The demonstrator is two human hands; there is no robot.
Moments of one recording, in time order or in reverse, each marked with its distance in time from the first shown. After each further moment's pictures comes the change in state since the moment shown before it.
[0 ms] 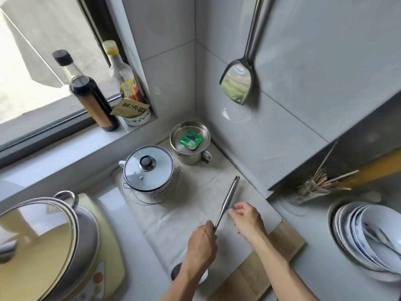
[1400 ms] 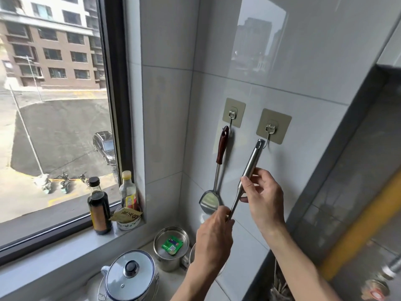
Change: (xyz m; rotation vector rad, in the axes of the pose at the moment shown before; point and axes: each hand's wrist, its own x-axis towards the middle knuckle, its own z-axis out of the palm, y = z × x) left_hand -0.006 0.234 -0.237 -0.301 0.682 0.596; right_hand -0.131 -0.279 -0.210 0.380 0.577 -1.017
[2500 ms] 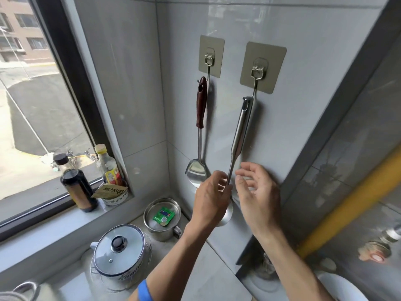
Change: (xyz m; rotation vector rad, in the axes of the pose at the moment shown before) left_hand 0.038 -0.018 0.065 -0.133 -0.099 -0.115; right_hand -0.029 0.082 -0.018 -0.073 0.009 0.069
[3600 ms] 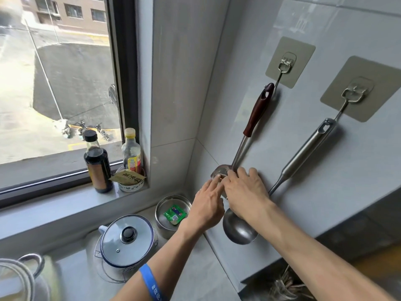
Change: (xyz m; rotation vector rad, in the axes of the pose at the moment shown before) left_hand 0.034 -0.106 -0.021 0.288 -0.139 0.097; right_hand 0.046 -0.014 0.105 -1.509 -0.786 -0.692
